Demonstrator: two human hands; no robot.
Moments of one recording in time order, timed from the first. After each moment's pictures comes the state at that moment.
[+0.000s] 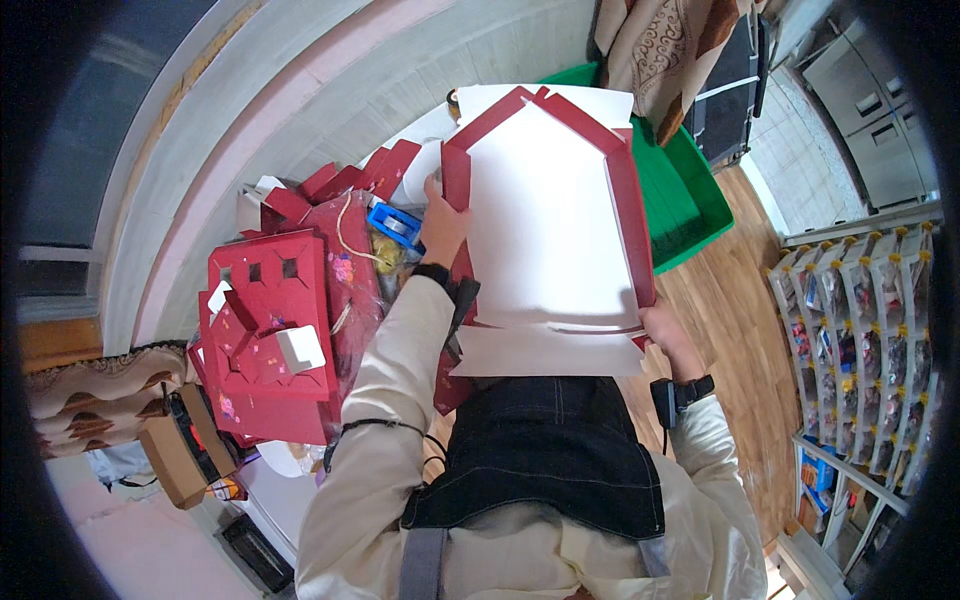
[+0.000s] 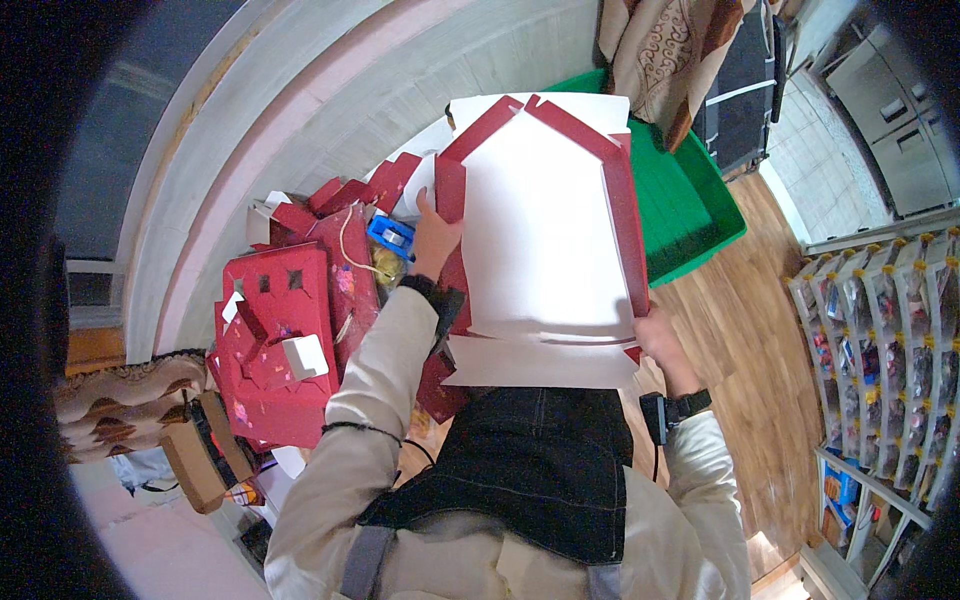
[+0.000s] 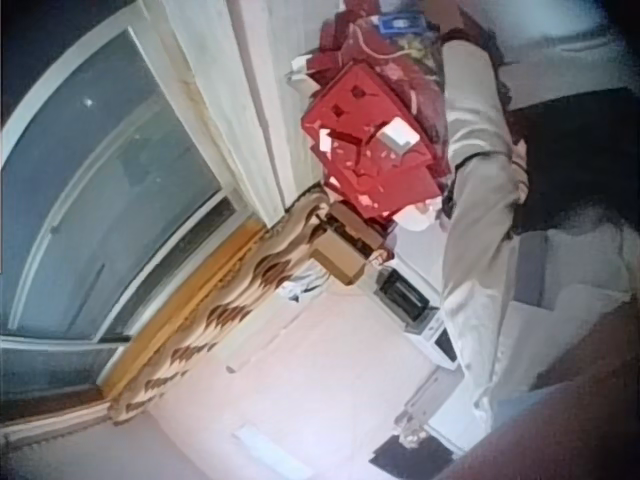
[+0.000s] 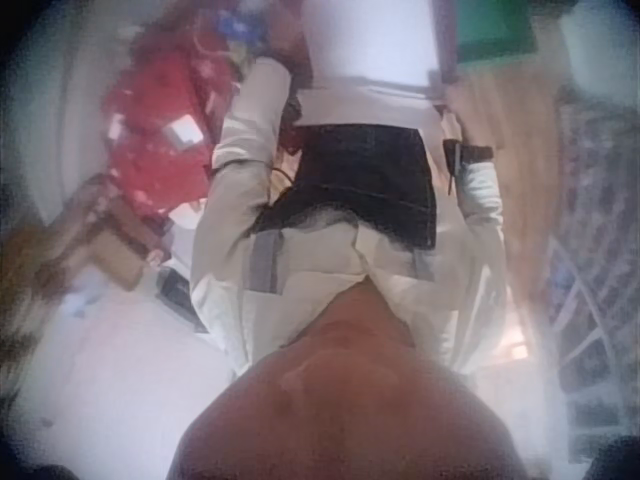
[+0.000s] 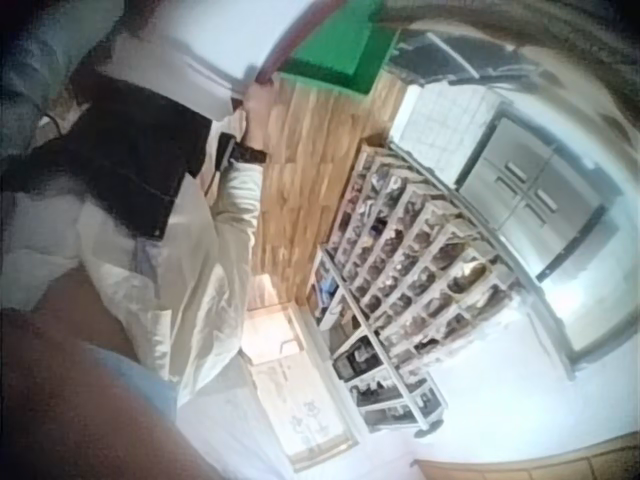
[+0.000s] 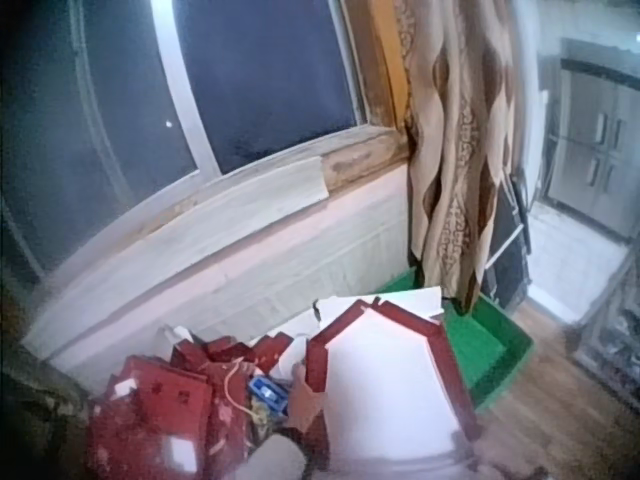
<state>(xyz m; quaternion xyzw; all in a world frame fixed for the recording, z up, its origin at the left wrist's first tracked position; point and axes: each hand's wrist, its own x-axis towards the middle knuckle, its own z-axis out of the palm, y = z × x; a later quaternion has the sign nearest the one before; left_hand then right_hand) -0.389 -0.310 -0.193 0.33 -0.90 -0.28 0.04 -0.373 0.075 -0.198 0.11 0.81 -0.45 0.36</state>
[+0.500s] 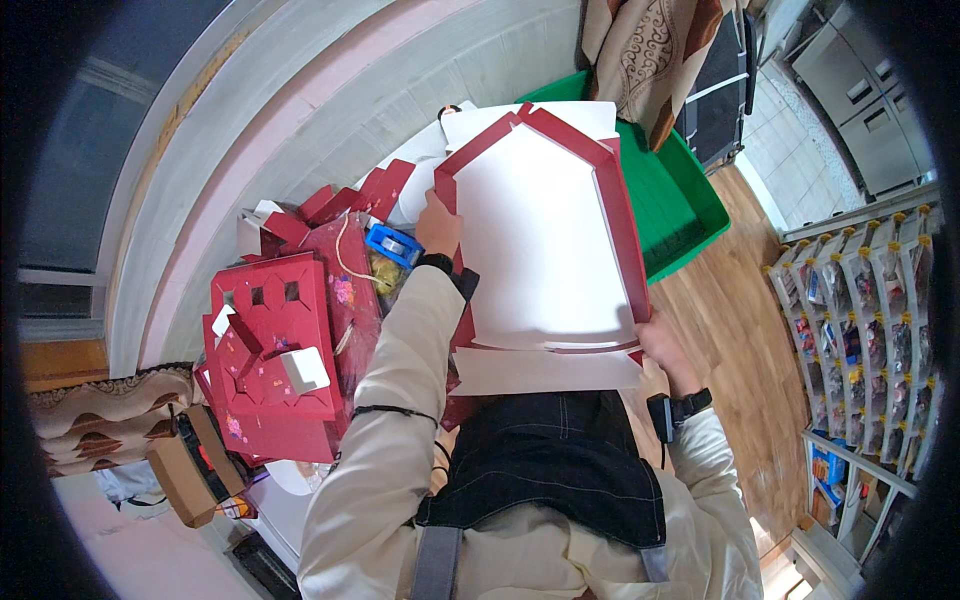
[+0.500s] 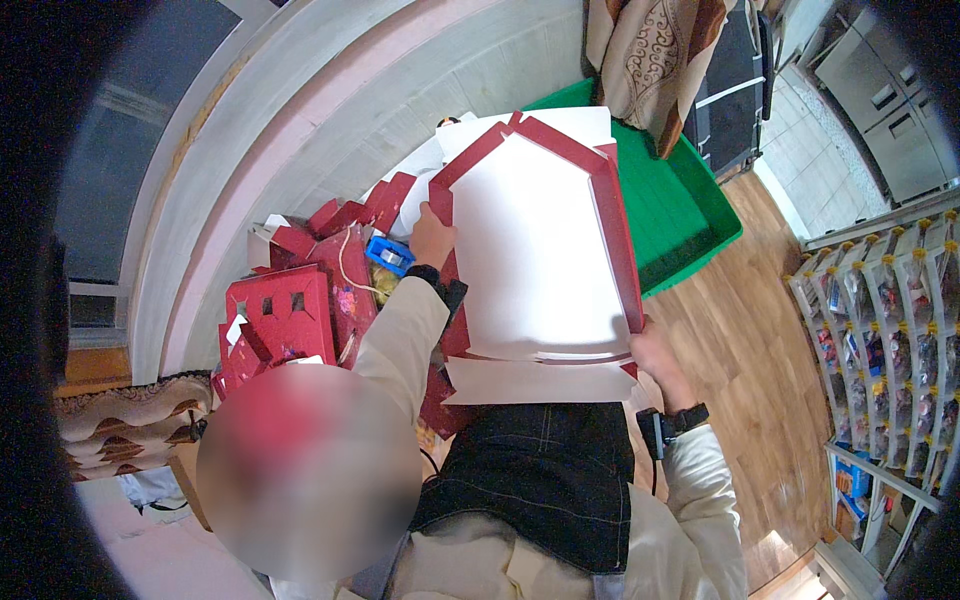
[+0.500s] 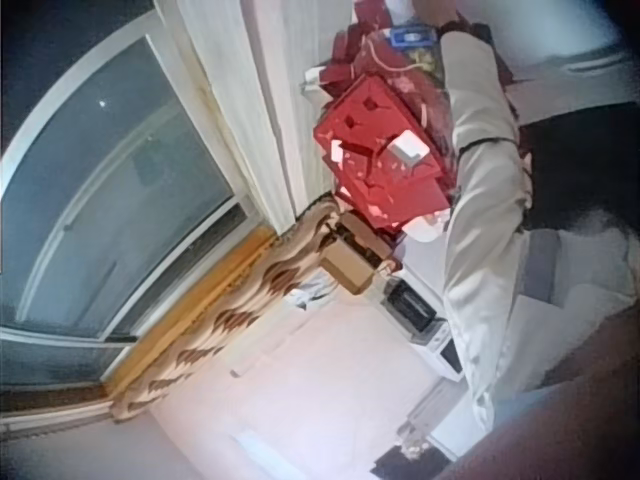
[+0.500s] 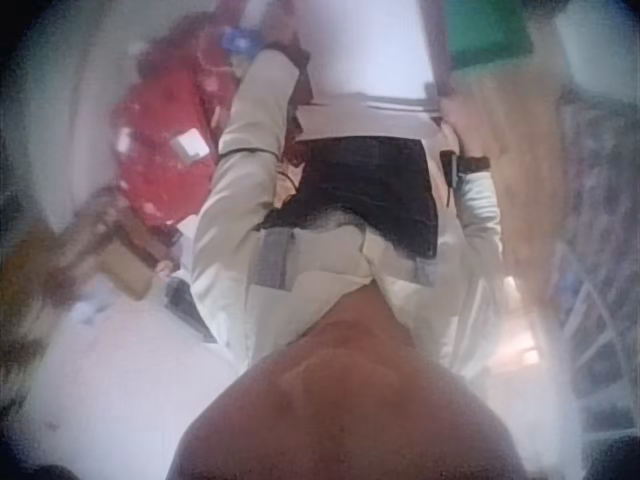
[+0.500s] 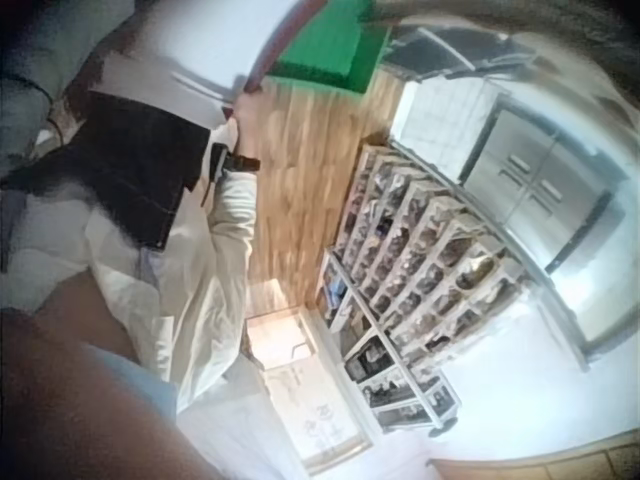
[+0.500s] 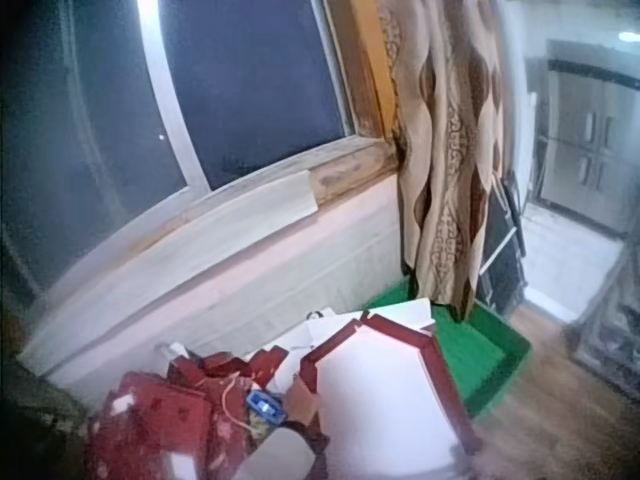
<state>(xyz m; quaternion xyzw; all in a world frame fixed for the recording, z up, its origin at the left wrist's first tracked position) -0.424 -0.329 -0.209 0.34 -0.92 -0.20 0.01 -0.358 0.084 -0.224 0.05 0.83 -0.47 0.30</state>
